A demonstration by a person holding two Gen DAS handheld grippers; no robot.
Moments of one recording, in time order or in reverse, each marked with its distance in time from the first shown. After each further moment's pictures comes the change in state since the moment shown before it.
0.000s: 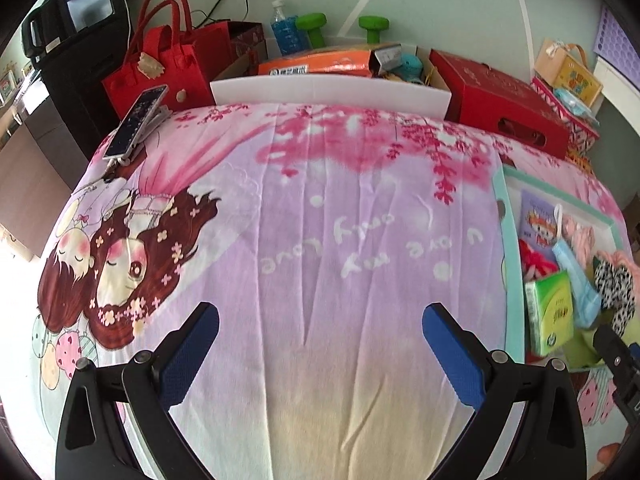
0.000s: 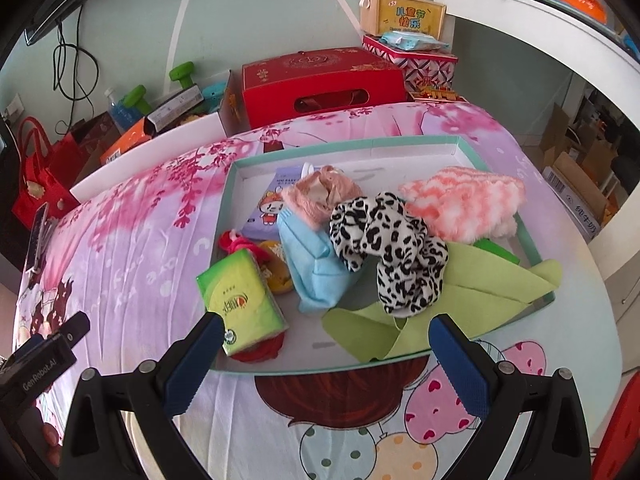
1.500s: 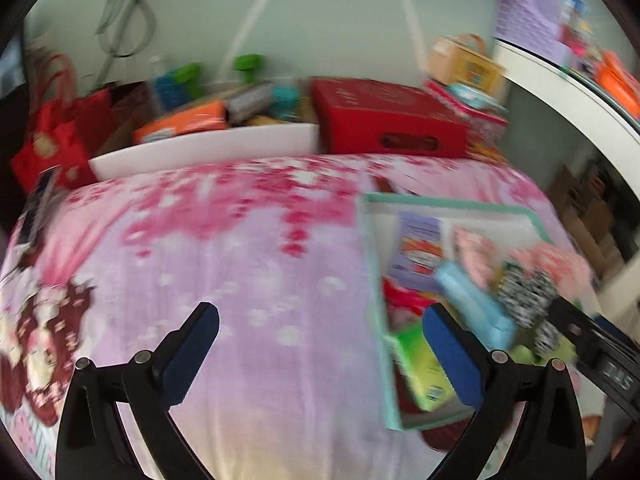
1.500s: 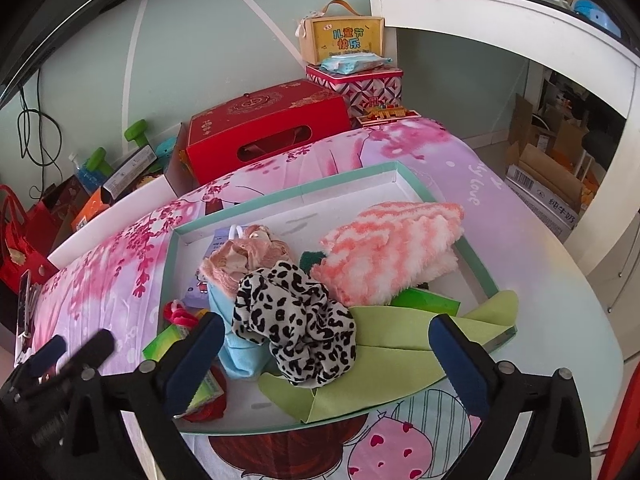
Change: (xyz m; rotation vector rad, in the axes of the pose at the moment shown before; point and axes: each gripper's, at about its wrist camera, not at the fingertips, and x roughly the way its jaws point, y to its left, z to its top) left arm -0.006 -0.088 0.027 0.166 -0.156 -0.236; right arm 0.004 -0.058 0.027 0.150 -0.114 -0.048
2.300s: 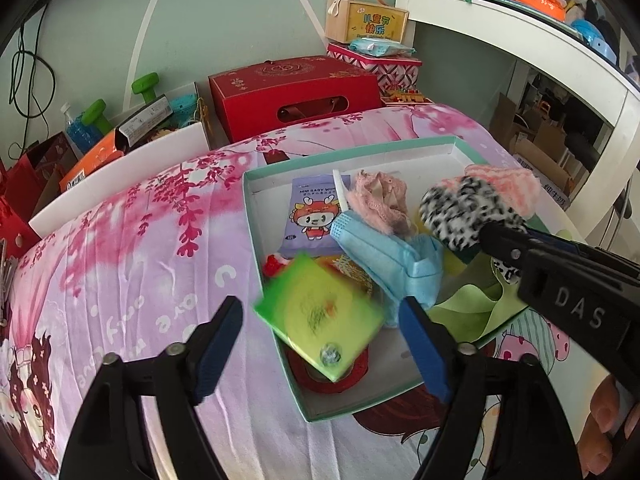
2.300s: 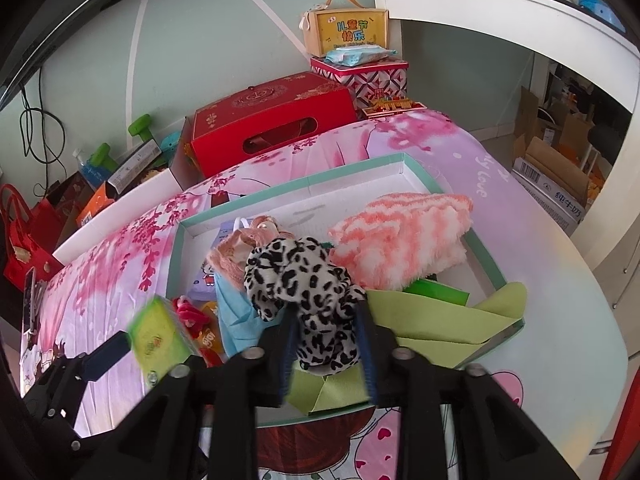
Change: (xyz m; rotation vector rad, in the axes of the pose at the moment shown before) left arm 0.008 -0.079 -0.025 0.309 0.047 -0.163; right arm 0.002 0.001 -0.001 0.002 0.029 0.025
